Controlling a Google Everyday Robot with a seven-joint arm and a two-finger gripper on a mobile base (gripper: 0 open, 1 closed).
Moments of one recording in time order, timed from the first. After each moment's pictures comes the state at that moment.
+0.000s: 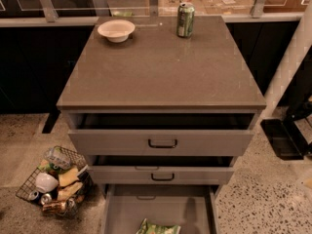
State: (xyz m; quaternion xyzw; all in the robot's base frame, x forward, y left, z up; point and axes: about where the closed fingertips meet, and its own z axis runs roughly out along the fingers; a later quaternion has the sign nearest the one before) arm 0.380 -0.308 0.890 -0.52 0.79 -0.09 0.30
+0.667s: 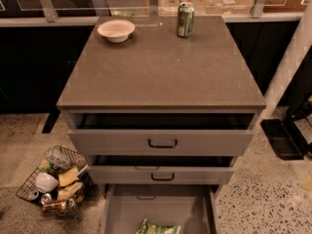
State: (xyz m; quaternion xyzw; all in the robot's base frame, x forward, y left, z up) arm 0.391 -0.330 0.844 -0.50 0.82 -0.06 0.26
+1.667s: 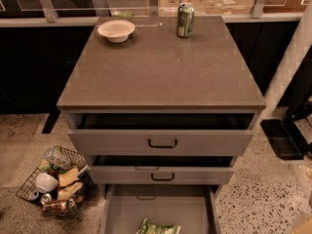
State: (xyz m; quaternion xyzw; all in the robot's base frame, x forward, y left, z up) arm 0.333 -0.345 0.682 -0.48 0.85 0.00 0.21
